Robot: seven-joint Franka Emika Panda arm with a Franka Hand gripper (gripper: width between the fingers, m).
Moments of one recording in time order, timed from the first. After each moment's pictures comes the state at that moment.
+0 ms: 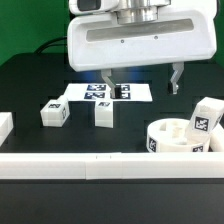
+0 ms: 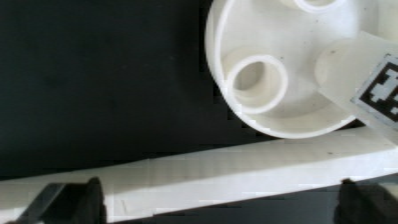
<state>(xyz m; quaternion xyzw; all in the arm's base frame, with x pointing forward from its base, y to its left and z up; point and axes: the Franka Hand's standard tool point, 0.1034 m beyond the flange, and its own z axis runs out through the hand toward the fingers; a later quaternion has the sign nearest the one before) 0.616 0.023 0.099 -1.00 0.04 -0.07 0.05</state>
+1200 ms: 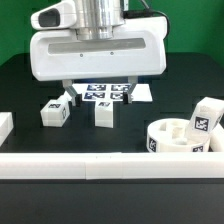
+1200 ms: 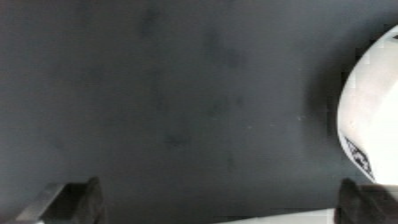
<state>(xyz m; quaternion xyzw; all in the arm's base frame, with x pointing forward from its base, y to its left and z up) 0.573 -0.037 0.068 -1.00 0.05 -0.02 0.04</state>
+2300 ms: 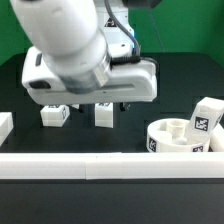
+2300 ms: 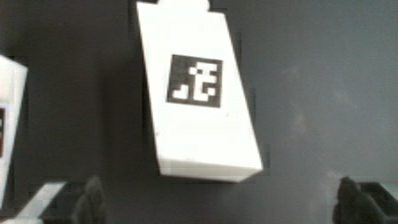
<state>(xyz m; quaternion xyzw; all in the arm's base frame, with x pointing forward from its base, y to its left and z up) 0.524 -0.040 0.033 -0.93 0.07 0.35 0.10</state>
